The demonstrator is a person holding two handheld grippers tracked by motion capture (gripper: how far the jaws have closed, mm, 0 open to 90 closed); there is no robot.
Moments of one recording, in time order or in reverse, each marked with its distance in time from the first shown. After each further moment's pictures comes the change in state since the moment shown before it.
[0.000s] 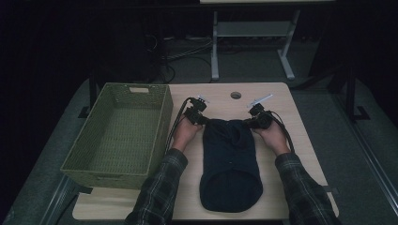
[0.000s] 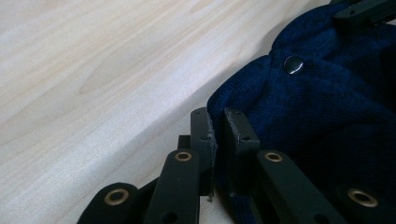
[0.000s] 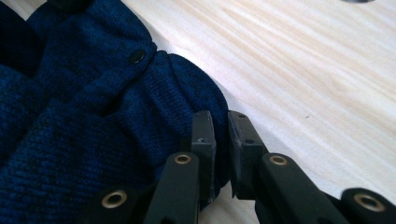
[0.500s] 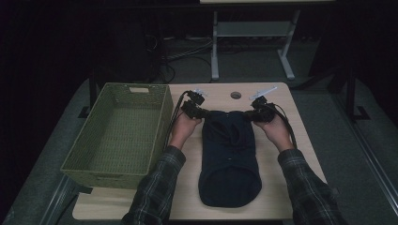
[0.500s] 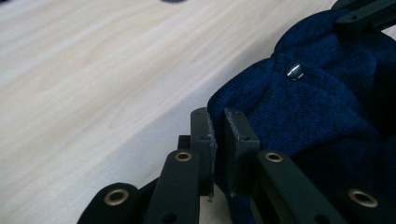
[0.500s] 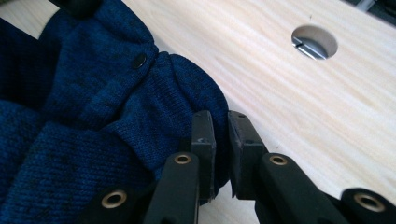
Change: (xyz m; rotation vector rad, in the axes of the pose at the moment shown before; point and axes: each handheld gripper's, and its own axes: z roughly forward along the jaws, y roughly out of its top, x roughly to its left) left arm -0.004 0.014 -0.032 -0.112 0.028 0.026; right arm 0.004 0.021 -0.033 -0.075 -0.032 -0.049
